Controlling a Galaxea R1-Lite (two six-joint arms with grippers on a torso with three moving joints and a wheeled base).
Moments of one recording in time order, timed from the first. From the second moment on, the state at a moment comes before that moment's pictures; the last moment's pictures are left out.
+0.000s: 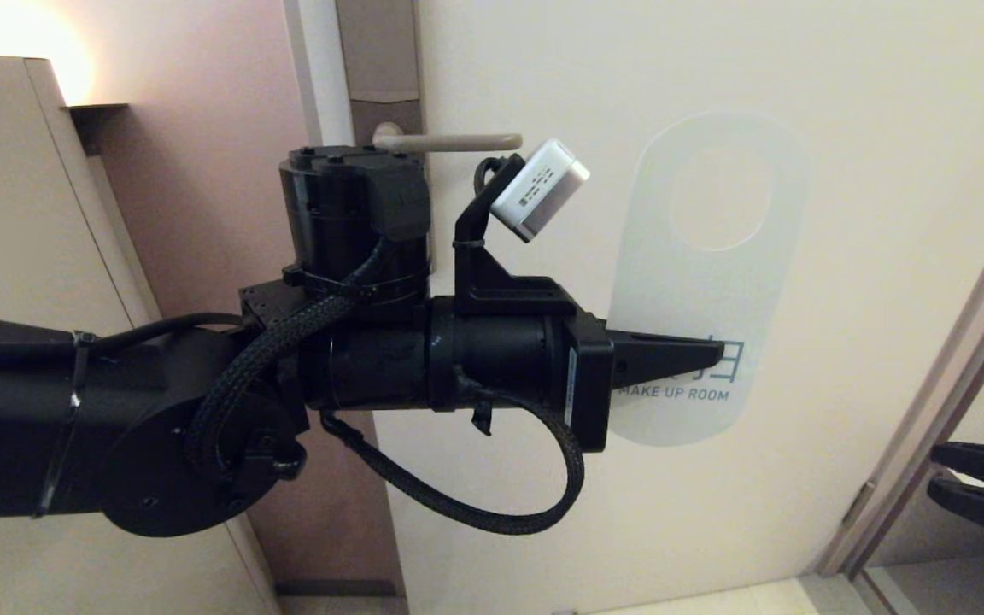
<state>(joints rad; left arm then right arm) -0.85 1.77 -1.14 -0.59 -0.70 -0.21 0.19 0.88 -0.64 0.07 0.56 -0.09</state>
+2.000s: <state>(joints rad) -0.90 1.84 -1.13 -0.75 -0.74 -0.32 0.25 1.03 -0.72 -0.01 0.56 -0.19</state>
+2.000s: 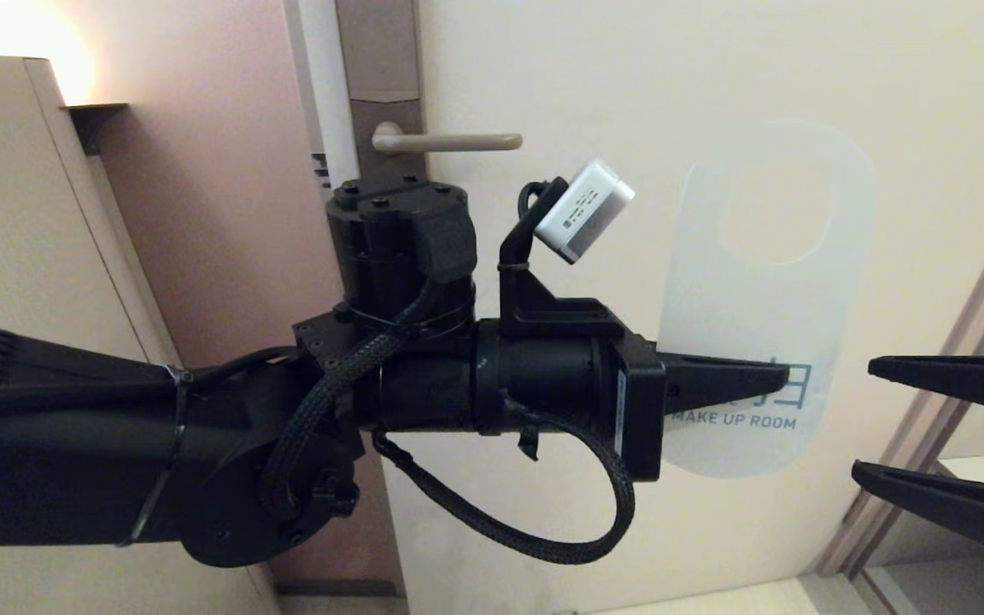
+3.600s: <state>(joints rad) -0.89 1.90 -1.19 -0.90 -0.68 -0.33 0.59 1.05 -0.76 -0.06 0.52 -0.17</state>
